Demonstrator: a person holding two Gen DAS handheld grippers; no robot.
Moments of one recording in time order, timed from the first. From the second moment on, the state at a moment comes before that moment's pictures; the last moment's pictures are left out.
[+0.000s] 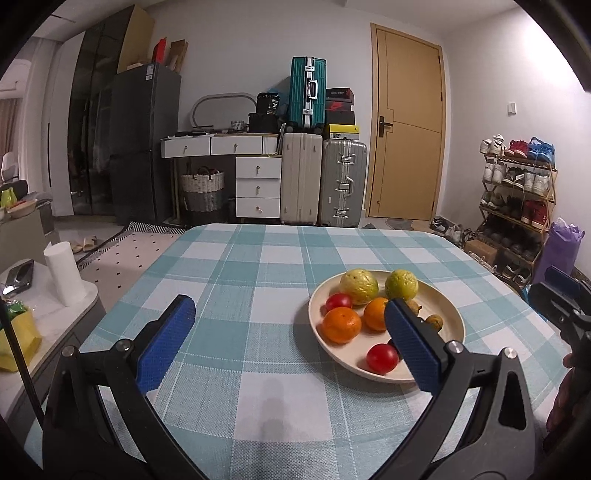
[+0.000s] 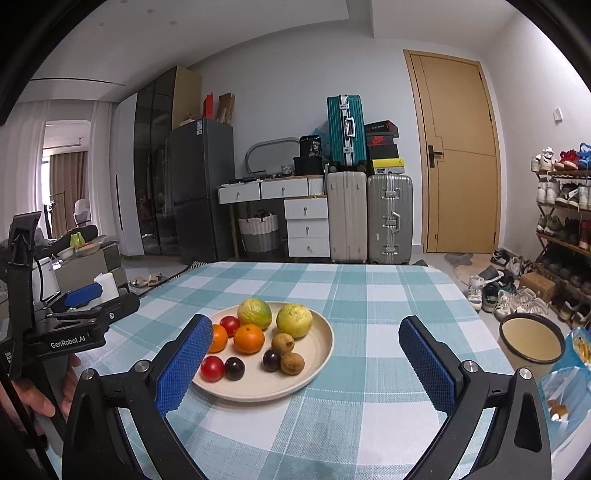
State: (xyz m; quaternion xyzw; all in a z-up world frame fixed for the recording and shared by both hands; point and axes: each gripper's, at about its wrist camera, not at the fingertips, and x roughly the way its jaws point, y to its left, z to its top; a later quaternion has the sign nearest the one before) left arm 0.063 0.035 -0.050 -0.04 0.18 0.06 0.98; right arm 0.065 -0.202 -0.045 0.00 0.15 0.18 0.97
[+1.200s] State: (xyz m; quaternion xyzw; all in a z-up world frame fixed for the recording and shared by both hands) left arm 0.061 0.028 -0.053 -0.02 0.15 0.08 0.98; right arm 0.061 -0.190 -0.054 -0.03 0.15 0.20 0.97
